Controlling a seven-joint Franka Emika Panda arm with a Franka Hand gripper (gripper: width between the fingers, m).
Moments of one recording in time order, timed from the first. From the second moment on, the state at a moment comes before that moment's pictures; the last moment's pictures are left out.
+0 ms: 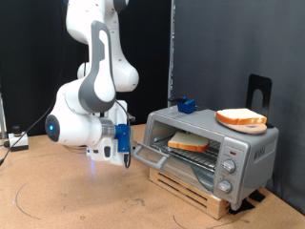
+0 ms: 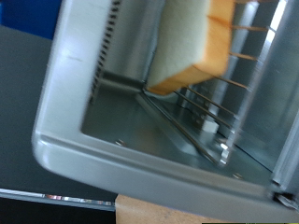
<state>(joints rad) -0.71 0.11 0.24 -2.46 0.67 1.46 -0.73</state>
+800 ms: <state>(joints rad) -0.64 -0.12 0.37 -2.63 0.77 1.45 -0.68</state>
